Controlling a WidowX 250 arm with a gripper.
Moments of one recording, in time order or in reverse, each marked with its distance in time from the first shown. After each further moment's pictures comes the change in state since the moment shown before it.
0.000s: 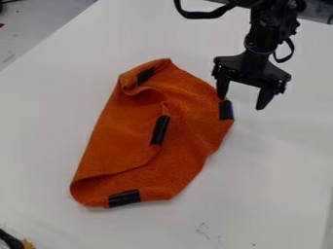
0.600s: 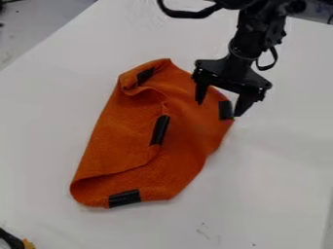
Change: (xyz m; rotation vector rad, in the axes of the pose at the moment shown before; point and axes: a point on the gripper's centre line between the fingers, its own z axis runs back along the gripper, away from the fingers) arm -0.030 0.033 0.016 0.130 0.046 0.026
